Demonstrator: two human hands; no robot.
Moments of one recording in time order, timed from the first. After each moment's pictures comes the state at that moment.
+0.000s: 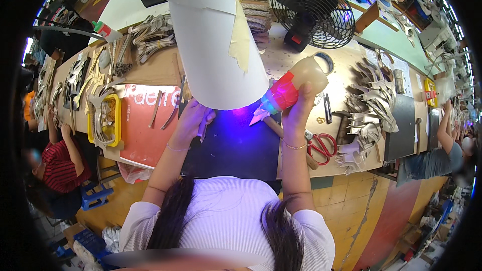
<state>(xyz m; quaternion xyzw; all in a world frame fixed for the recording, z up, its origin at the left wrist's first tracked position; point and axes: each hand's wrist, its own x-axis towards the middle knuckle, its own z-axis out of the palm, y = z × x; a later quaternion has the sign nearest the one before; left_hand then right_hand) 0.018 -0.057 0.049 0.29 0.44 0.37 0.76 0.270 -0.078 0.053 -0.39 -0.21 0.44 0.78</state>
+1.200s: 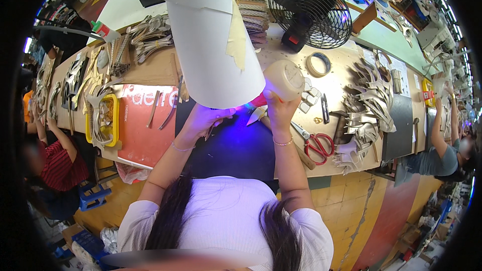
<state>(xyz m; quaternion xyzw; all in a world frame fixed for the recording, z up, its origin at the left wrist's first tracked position) 0.046 -0.050 0.059 0.41 0.43 0.30 0.74 0.244 -0.069 0.056 -0.46 -0.43 0.24 0.74</state>
